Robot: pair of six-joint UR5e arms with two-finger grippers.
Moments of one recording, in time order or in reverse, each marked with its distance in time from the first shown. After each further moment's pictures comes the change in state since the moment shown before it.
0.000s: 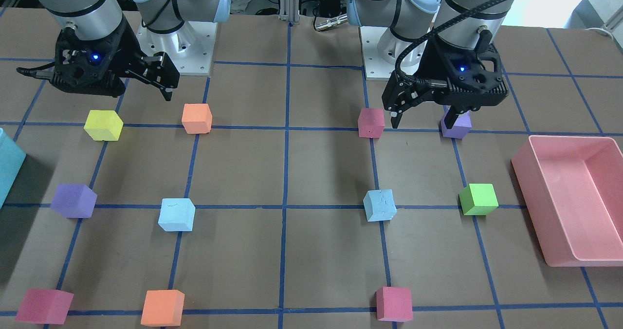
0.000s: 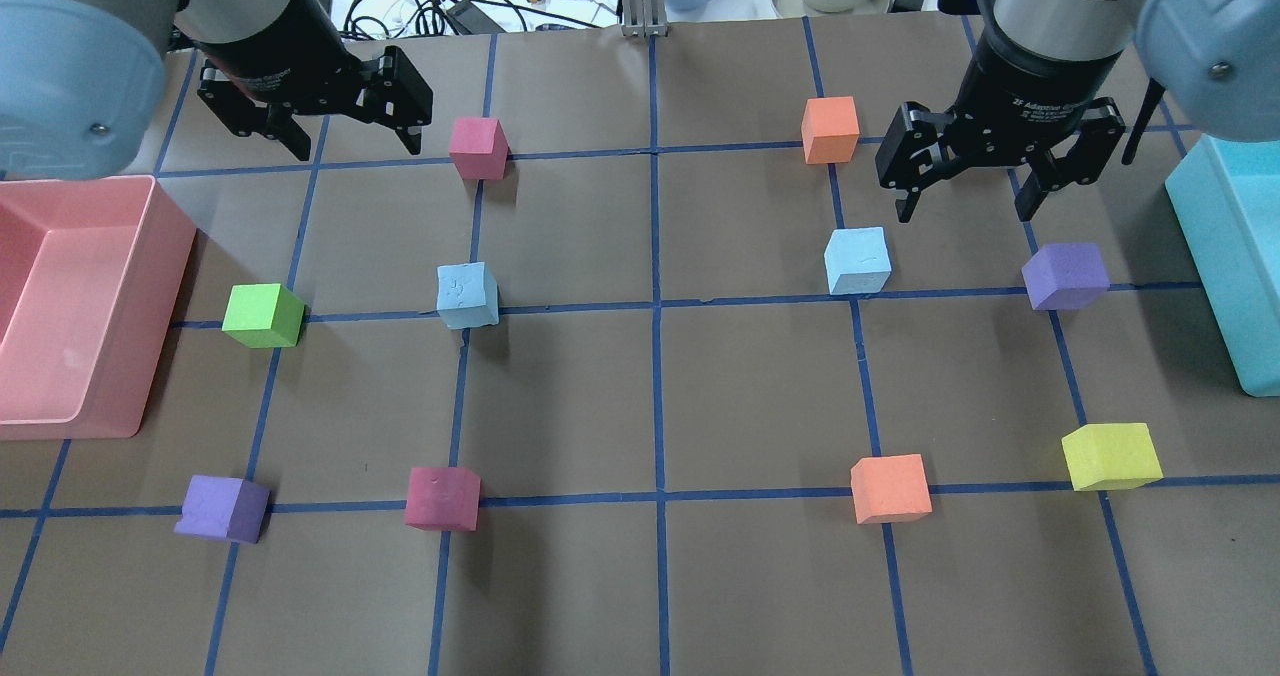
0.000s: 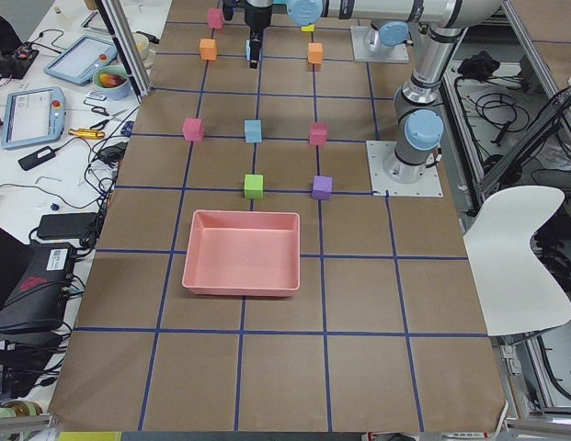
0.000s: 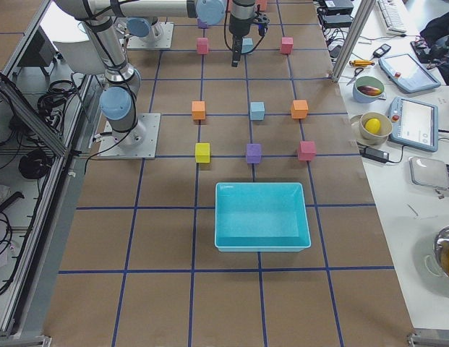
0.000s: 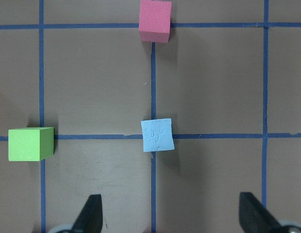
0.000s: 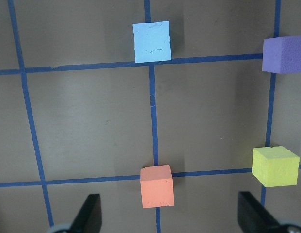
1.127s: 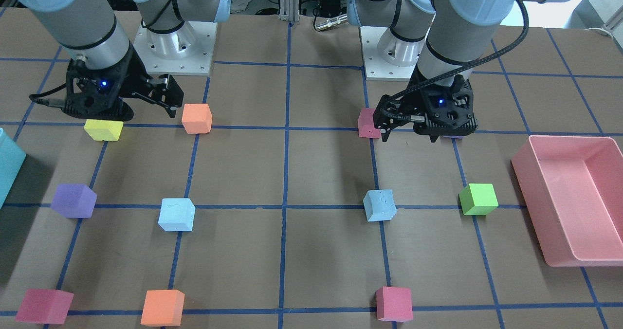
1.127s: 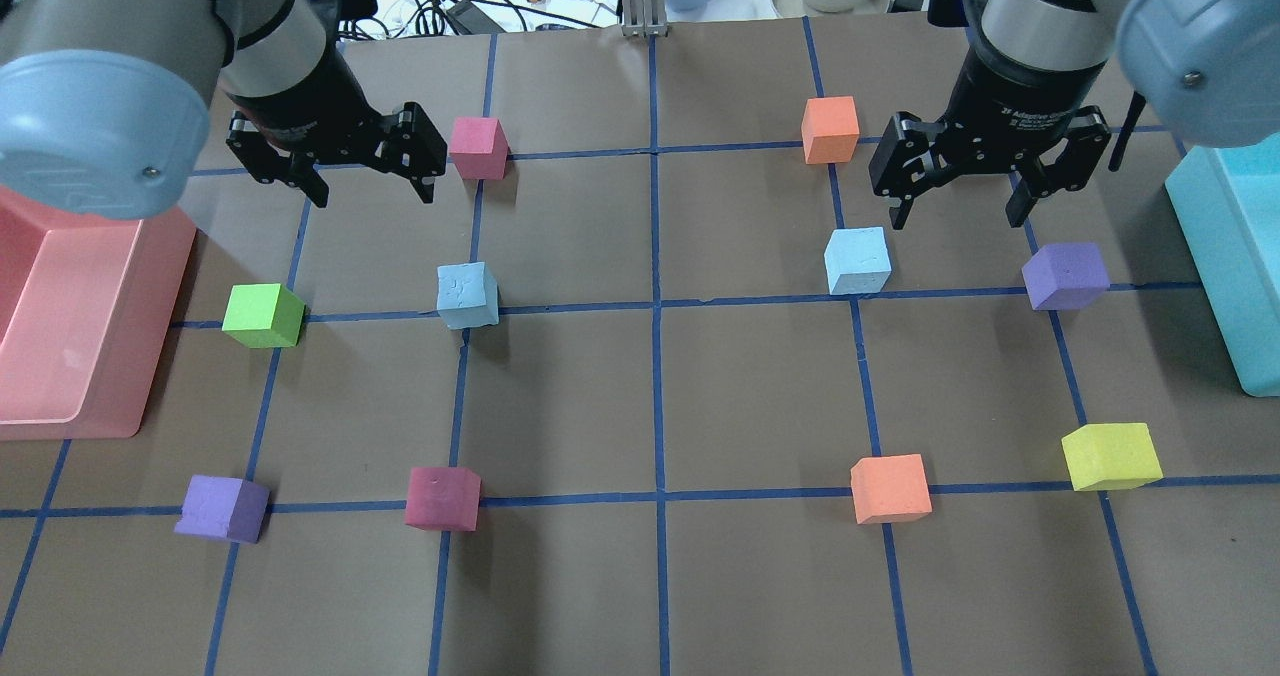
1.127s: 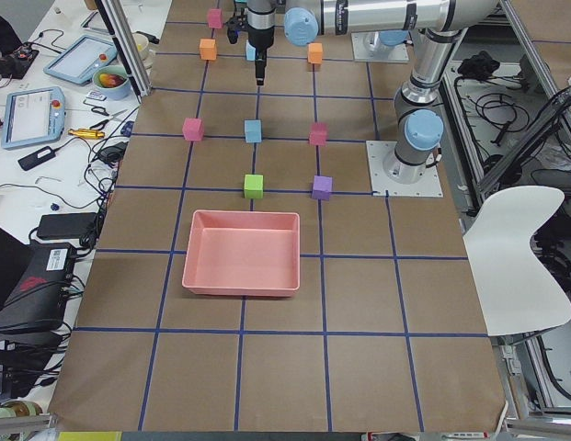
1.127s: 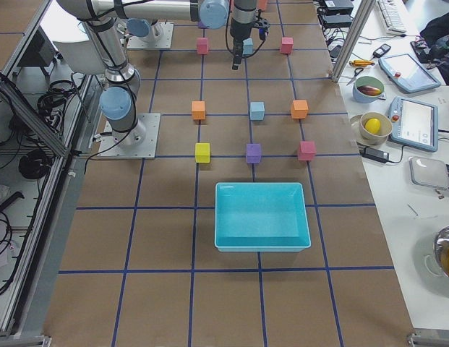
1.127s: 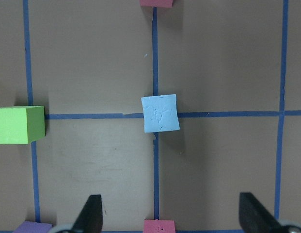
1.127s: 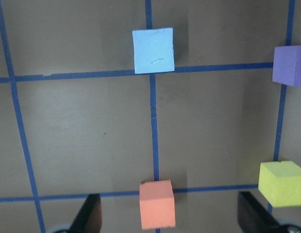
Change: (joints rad) left arm 0.002 -0.039 -0.147 0.086 0.003 0.009; right arm 0.001 0.090 0.024 -0.102 -0.002 -0.004
